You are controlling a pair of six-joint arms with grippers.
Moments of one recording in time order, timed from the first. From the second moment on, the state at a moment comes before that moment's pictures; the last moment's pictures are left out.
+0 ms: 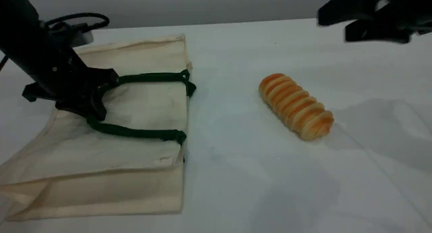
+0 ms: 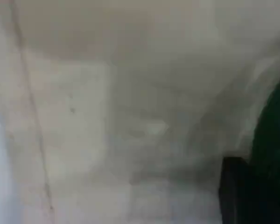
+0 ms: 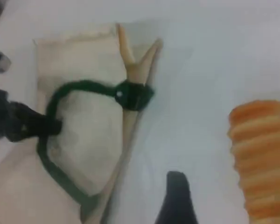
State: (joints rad) left arm -0.12 2.11 -1.09 -0.37 0.40 0.22; right arm 0.08 1.78 -0.76 1.75 0.67 -1.57
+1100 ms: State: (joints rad) left arm -0.32 1.68 -1.53 -0.45 1.16 0.30; right arm 0.26 2.07 -0.89 1.74 0.34 -1.57
